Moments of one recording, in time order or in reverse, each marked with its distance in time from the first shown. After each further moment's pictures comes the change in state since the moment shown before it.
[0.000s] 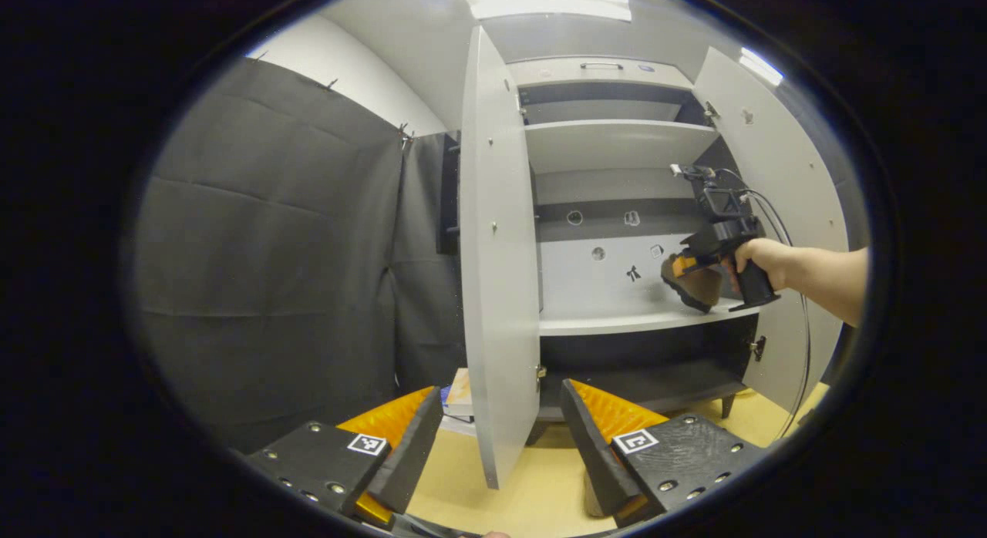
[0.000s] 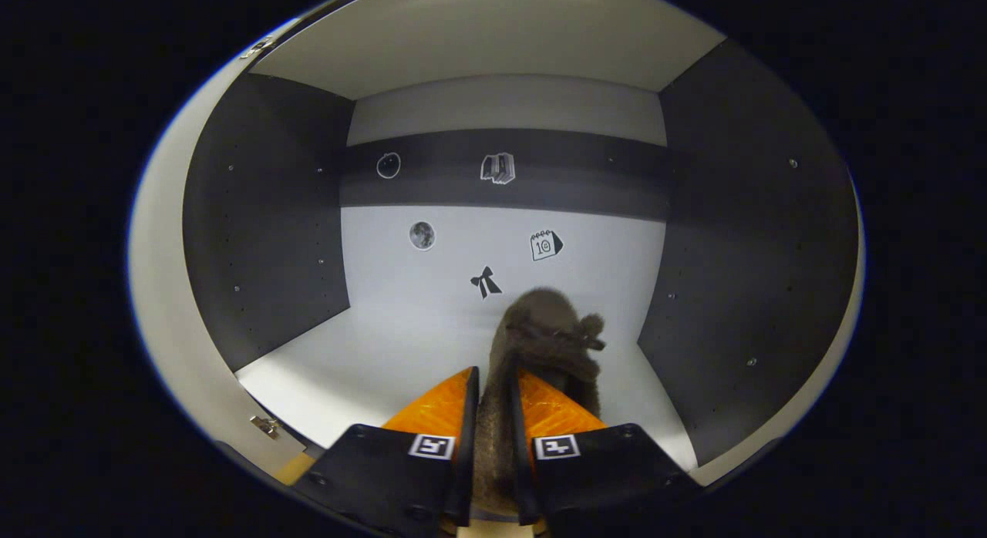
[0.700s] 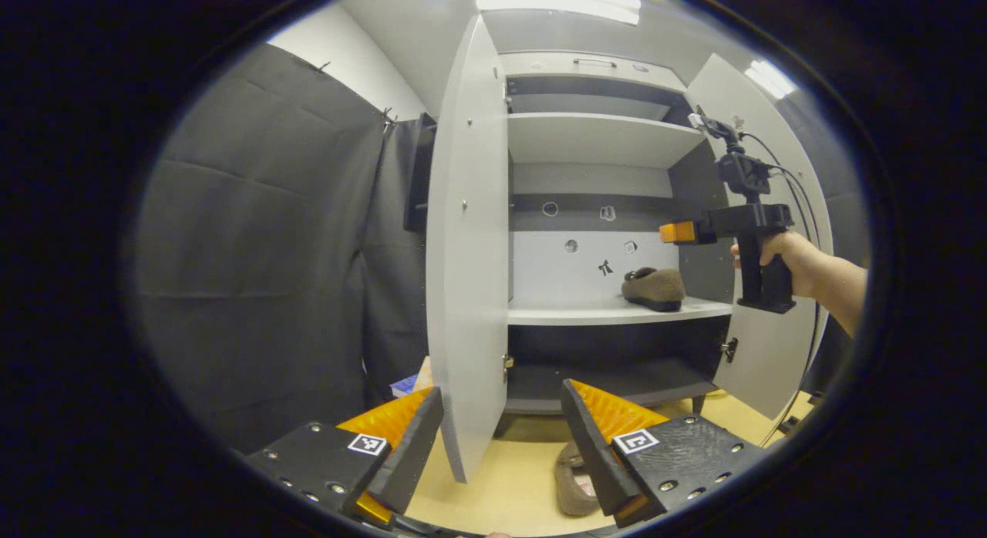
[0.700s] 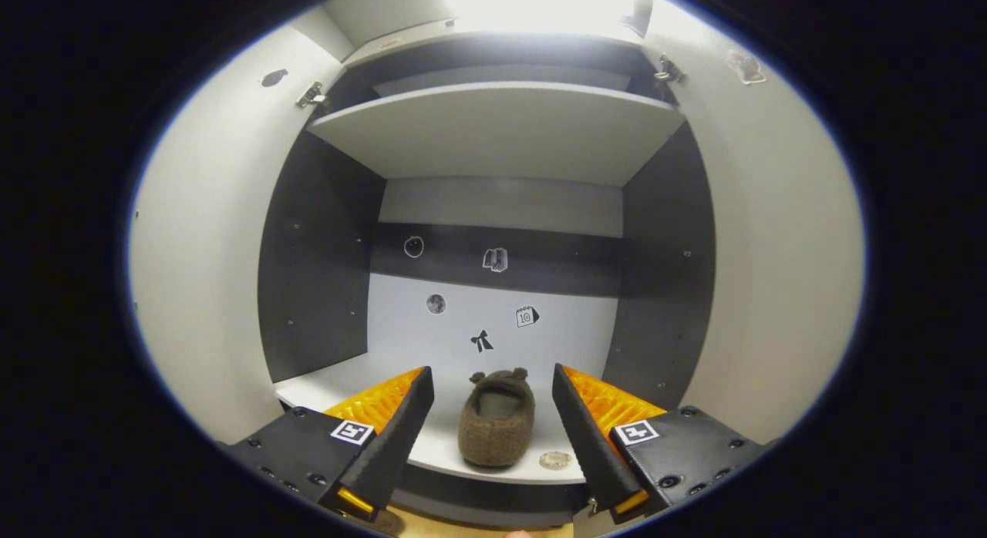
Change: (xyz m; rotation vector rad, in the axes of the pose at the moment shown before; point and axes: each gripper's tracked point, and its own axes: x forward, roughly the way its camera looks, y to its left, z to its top) left arm 0.006 -0.035 -0.014 -0.051 0.037 -0.145; right arm -0.131 -0.006 0.023 -0.013 -0.256 -0.013
